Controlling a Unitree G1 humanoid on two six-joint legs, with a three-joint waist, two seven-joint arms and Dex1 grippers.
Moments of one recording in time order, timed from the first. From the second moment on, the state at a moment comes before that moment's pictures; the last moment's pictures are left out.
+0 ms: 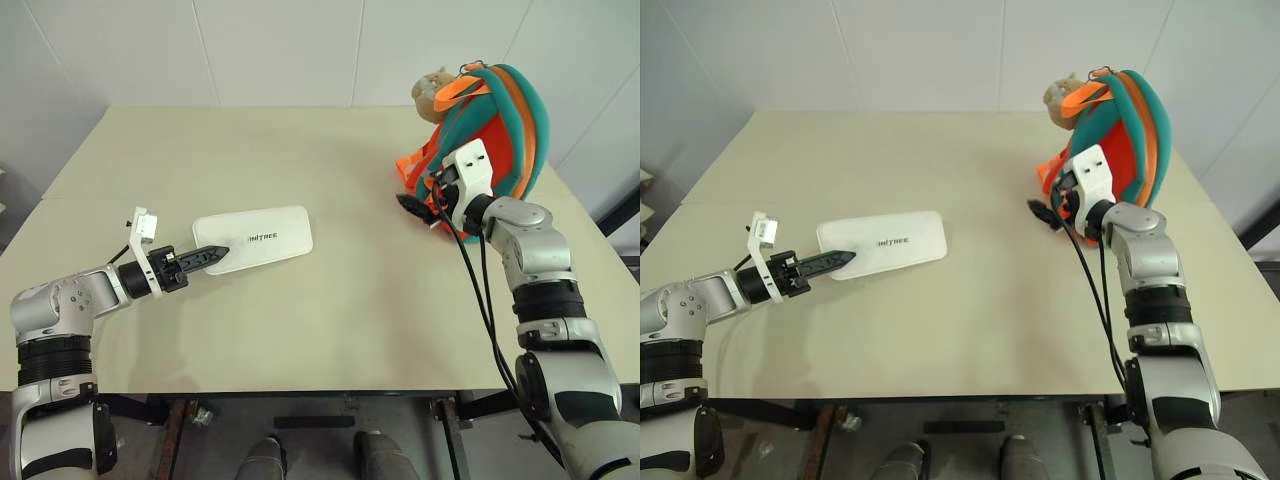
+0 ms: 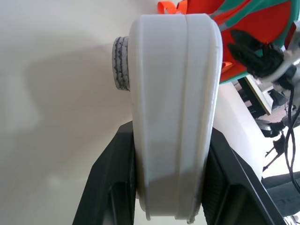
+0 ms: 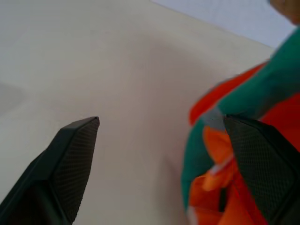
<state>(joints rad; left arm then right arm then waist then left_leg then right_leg) -0.58 0.69 0.35 0.29 -0.67 1.07 -0.87 -1.00 -0.48 -0.06 0.63 0.09 0.31 0.55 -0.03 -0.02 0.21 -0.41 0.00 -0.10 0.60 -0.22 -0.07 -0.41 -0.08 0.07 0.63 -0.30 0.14</state>
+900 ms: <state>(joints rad) -0.49 0.60 0.39 0.12 -0.78 1.10 -0.75 -1.37 -0.28 -0.23 1.33 0.06 -0.12 0.14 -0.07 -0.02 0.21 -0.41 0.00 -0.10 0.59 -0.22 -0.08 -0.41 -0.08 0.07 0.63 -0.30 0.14</state>
